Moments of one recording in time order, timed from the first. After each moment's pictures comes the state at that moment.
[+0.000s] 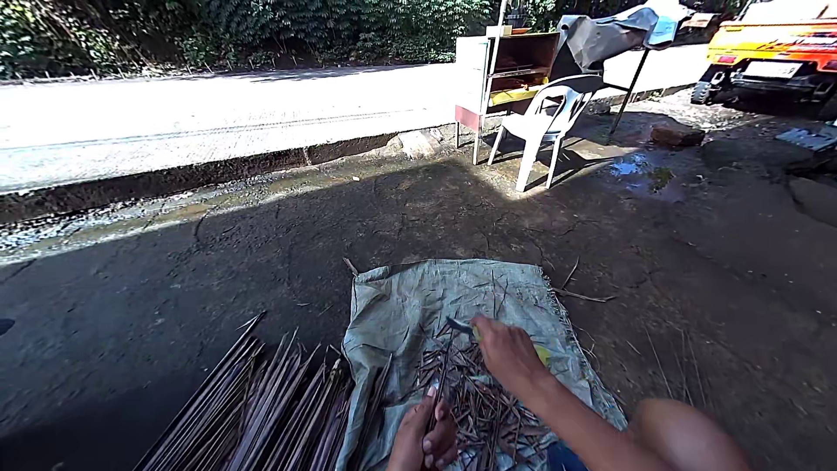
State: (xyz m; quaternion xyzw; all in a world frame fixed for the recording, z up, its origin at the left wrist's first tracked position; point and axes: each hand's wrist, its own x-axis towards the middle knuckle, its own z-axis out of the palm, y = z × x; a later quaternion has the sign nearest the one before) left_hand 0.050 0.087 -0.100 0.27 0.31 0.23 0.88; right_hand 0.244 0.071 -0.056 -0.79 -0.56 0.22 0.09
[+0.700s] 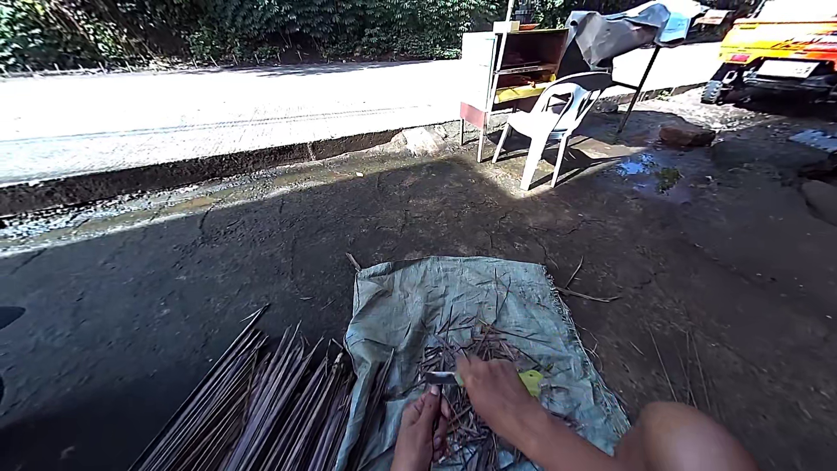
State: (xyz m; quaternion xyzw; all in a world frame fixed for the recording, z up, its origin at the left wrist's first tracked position) left_hand 0.053 0.086 -0.105 0.44 0.41 0.26 0.76; right_hand 0.209 0.061 -0.068 -0.74 -0.63 0.23 0.03
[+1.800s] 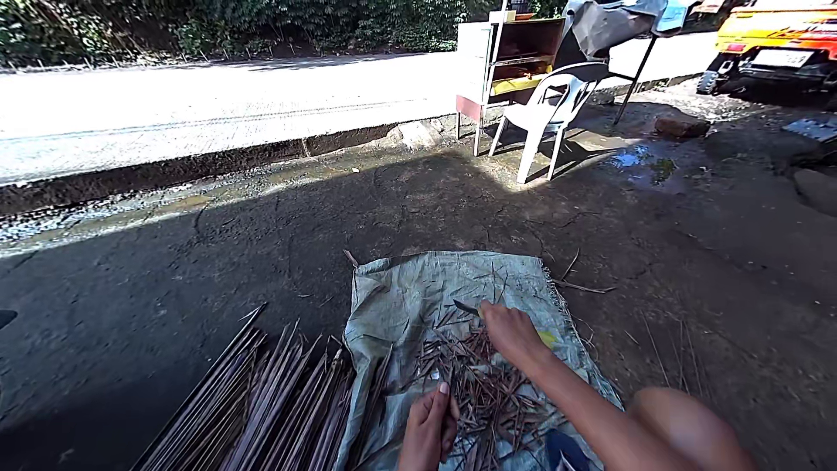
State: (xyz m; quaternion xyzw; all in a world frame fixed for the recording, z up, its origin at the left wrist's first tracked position) left_hand 0.055 0.080 -0.102 0.51 0.40 0.21 0.73; right_hand 0.256 0.090 -0.057 -0.82 -0.52 0.25 -0.01
